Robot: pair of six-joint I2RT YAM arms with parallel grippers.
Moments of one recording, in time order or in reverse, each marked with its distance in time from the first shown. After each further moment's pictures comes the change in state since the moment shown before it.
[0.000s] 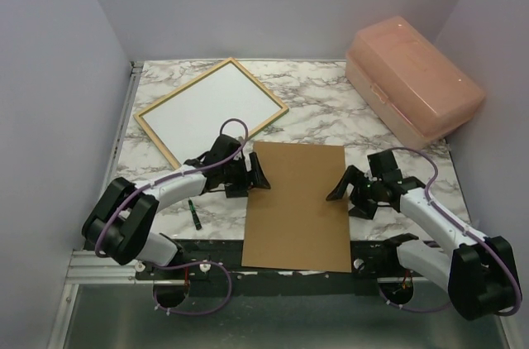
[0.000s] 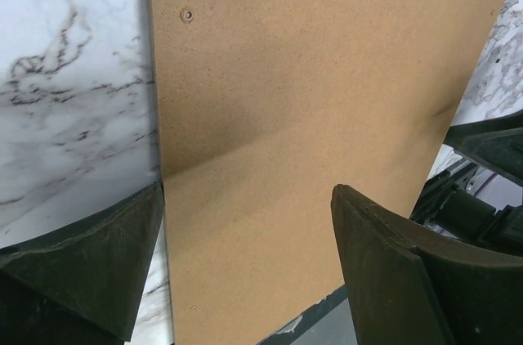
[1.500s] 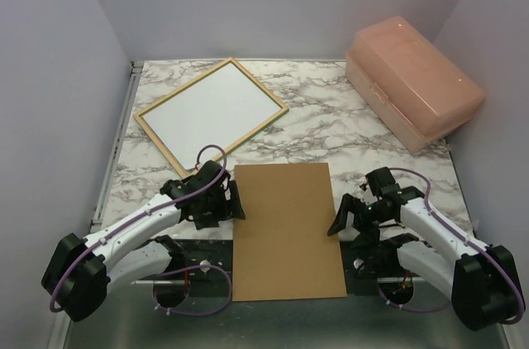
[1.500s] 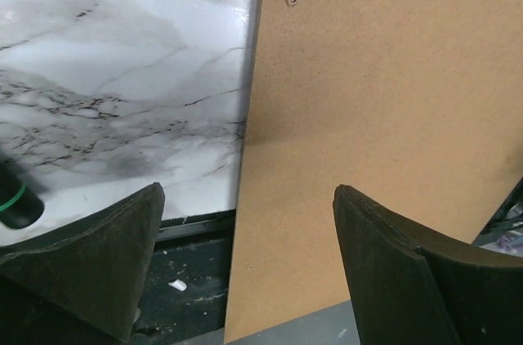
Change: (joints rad) left arm -0.085 -0.482 -0.125 -0.559 -0.250 -0.063; right arm 0.017 -0.082 -0.088 -0.258 -0.206 -0.160
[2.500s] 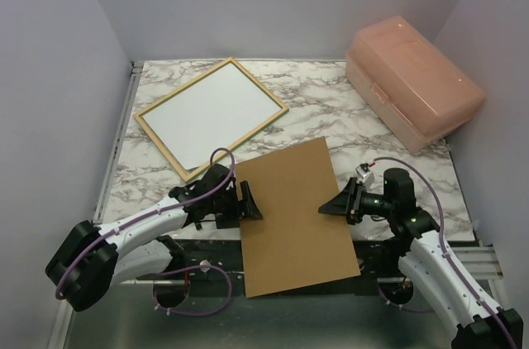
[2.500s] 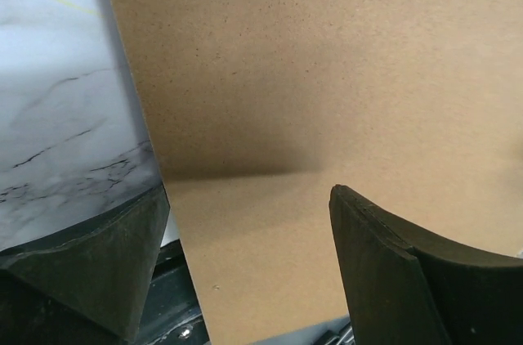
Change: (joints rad) left arm -0.058 0.095 -0.123 0.373 0.163 -0.075; right arm -0.002 -0.401 -0.149 0.459 -0.341 0.290
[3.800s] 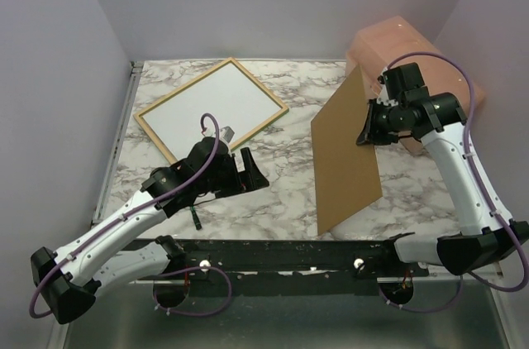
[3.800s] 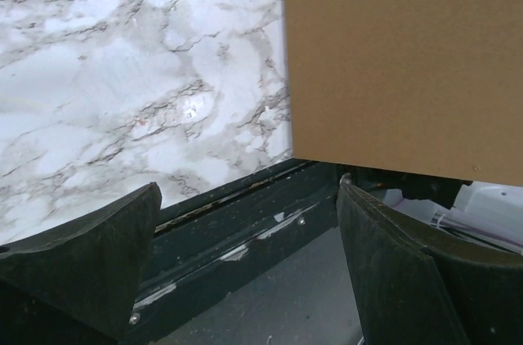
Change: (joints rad) left arm -0.072 -0.146 0.450 -0.336 -0.184 0.058; right arm 0.006 0.736 1.328 -0.928 0.761 -0.516
